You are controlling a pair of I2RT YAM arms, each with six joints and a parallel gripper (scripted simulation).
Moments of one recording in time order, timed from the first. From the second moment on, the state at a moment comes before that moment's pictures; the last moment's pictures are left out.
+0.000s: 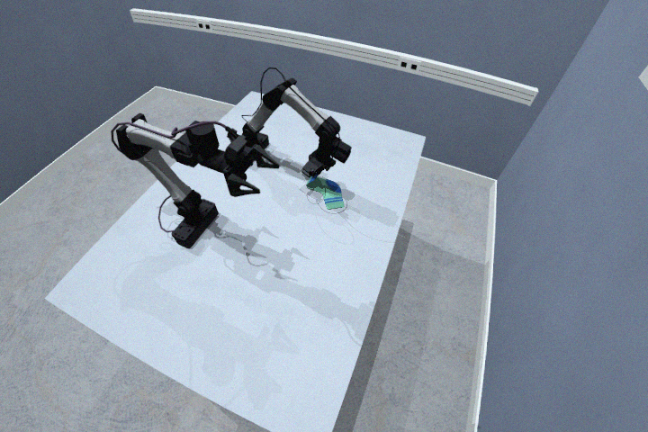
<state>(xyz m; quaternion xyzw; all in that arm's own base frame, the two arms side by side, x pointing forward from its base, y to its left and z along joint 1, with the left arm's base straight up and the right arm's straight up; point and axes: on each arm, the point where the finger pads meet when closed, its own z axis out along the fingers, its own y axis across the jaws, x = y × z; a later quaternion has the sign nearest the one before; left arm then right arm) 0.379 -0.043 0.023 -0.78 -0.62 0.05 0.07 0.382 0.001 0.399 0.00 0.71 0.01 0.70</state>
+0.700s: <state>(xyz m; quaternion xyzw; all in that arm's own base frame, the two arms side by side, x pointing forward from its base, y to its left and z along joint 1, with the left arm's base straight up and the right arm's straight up) 0.399 -0.044 -0.003 -0.78 -0.62 0.07 0.09 0.382 0.001 0.399 0.00 0.71 0.01 0.70</state>
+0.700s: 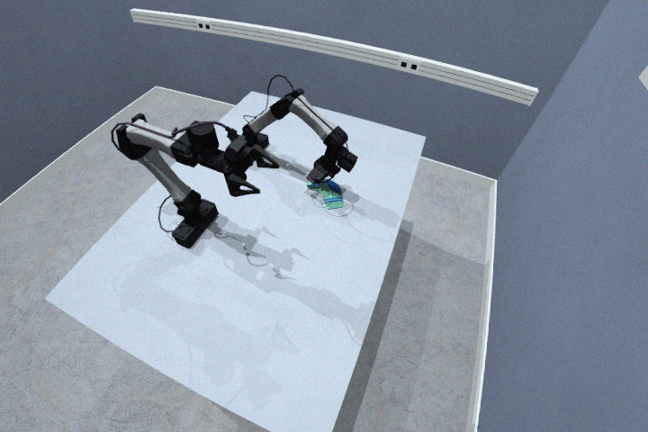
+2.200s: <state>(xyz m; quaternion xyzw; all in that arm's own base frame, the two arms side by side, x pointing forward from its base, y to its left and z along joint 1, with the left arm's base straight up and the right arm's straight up) 0.410 -0.045 -0.005 -0.78 -0.62 0.07 0.09 0.382 0.001 0.399 0.00 0.71 0.01 0.70</state>
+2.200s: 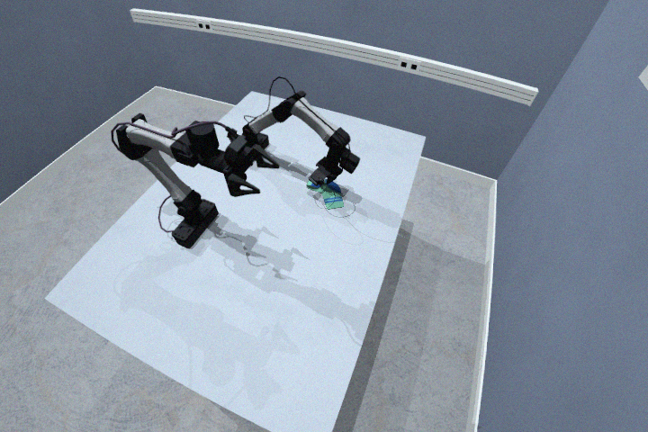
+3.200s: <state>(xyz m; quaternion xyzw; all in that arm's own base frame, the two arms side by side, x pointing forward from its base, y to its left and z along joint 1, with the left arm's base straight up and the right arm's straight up) 0.417 -0.049 0.032 -0.78 -0.62 0.07 0.09 0.382 0.001 0.399 0.00 0.71 0.01 0.70</state>
